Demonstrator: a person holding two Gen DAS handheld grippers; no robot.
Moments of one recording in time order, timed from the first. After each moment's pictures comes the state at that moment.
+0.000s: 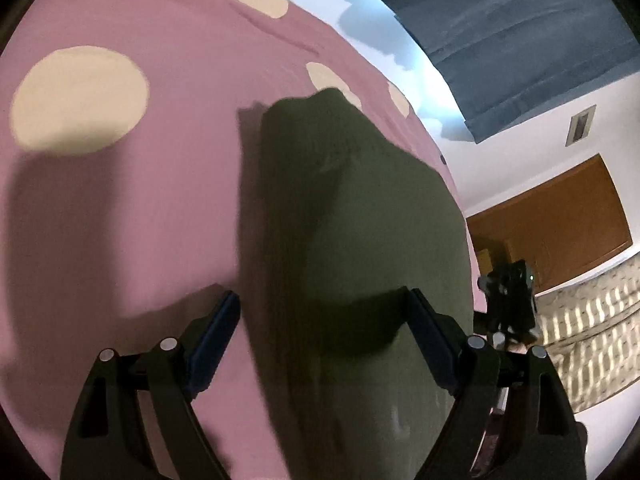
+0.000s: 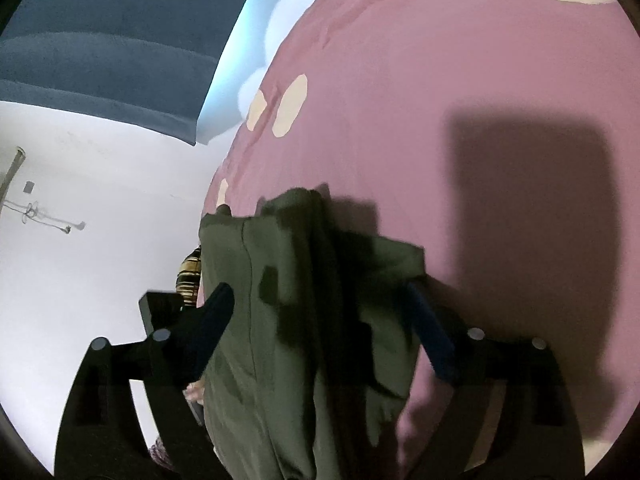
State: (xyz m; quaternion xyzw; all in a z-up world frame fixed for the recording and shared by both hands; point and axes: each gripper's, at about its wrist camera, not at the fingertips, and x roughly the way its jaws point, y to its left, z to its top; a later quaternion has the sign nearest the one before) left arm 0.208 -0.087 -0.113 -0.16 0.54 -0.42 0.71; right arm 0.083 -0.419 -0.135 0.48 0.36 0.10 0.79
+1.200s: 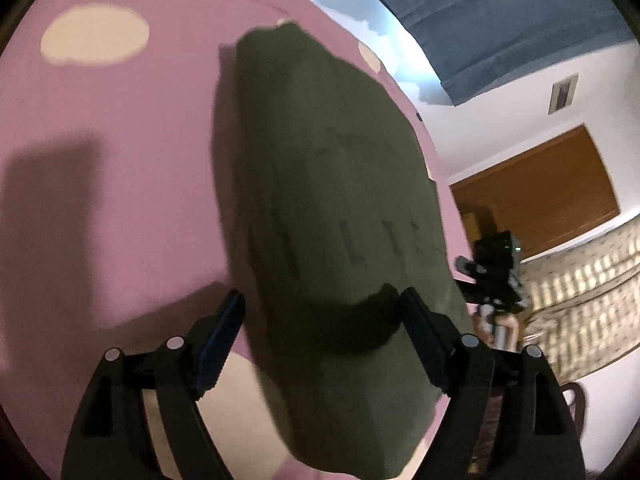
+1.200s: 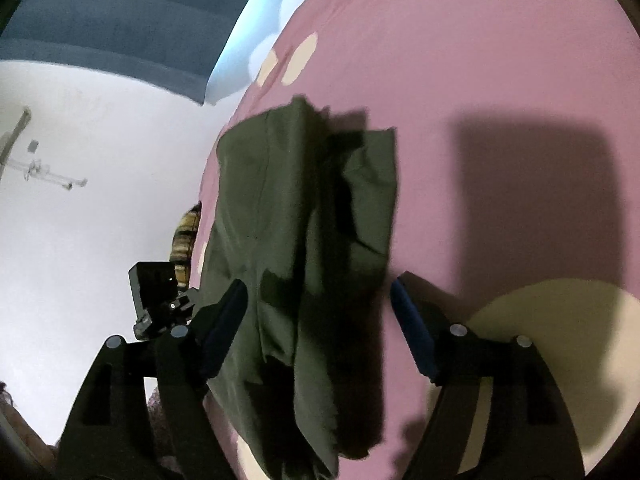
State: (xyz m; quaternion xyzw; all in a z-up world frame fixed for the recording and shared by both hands) left arm 0.139 -0.065 -0.118 -0.15 0.56 -0.46 0.67; right arm 0.028 -0.386 -0.145 0.44 0.40 0.13 0.79
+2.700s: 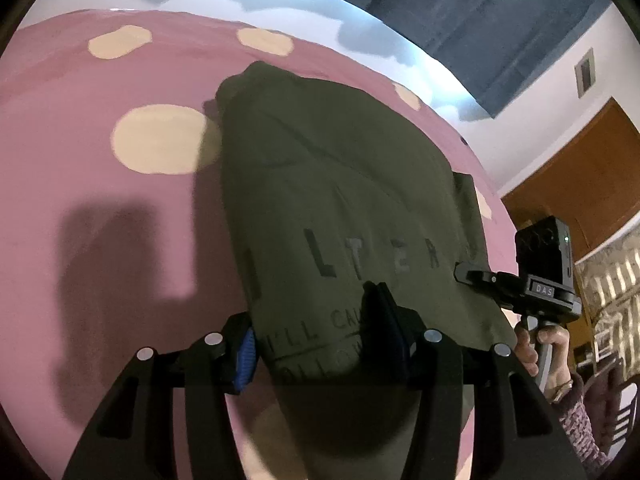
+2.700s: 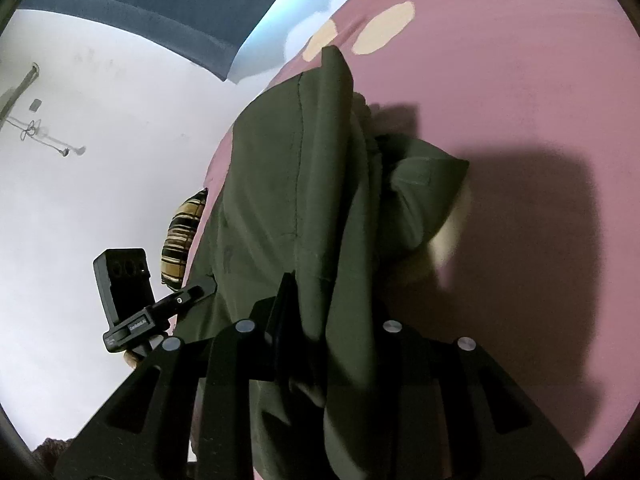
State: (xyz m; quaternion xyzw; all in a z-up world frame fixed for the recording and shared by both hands) left arm 0.161 -0.018 -0.086 -0.06 0.49 -0.39 0.77; right arm 0.113 -0.298 -0.134 0.39 0.38 0.15 0.82
